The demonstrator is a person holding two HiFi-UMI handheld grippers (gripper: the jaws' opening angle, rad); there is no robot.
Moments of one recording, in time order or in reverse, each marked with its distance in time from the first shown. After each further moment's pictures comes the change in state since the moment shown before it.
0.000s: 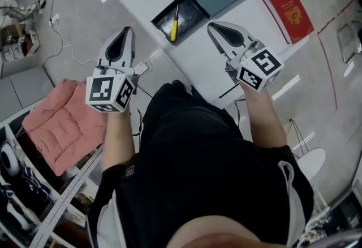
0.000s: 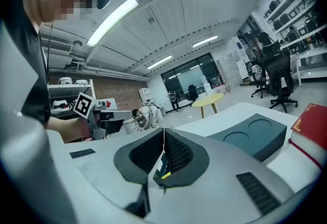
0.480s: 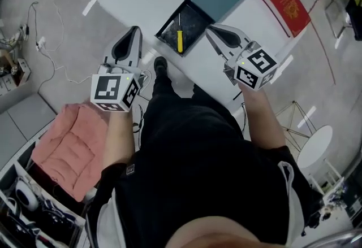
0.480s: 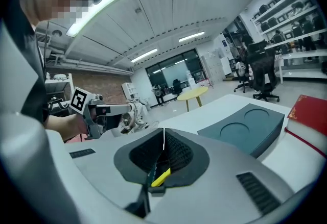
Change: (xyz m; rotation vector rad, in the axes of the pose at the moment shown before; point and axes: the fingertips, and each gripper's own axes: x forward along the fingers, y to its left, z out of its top) left arm 0.065 0.043 -0.010 0.016 0.027 -0.227; right arm 0.060 -0.017 -0.017 0.056 0.063 -0.189
